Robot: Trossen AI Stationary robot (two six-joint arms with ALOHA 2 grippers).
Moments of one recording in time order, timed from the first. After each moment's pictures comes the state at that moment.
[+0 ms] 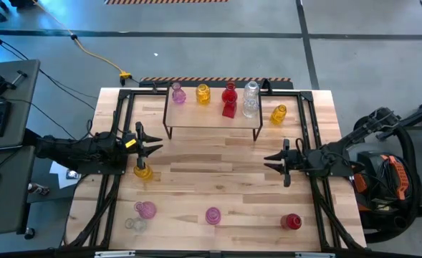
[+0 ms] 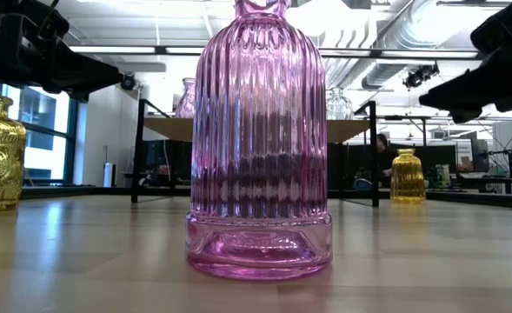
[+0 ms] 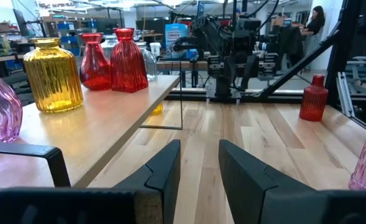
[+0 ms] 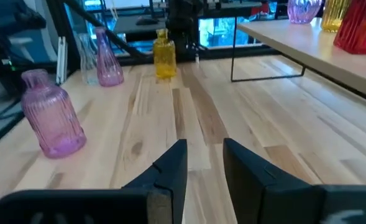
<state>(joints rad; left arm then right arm) -0.07 0.03 0.03 0.00 -0.25 0.04 0.52 0.51 0.01 0.32 0.58 0.16</state>
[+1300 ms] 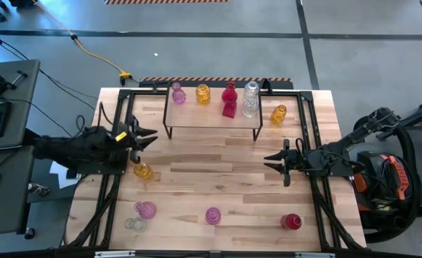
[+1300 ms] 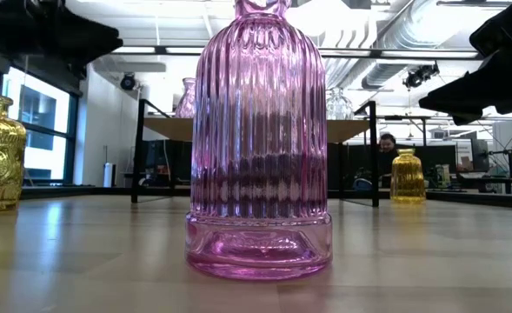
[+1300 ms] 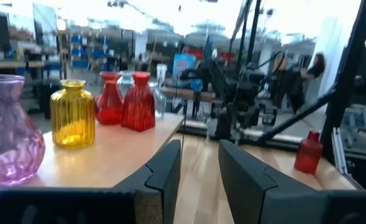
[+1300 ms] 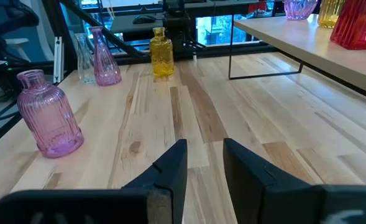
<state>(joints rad) -0.04 0.07 0.17 0.00 -0.26 -0.06 0.52 0.51 0.01 0.31 0.59 0.18</state>
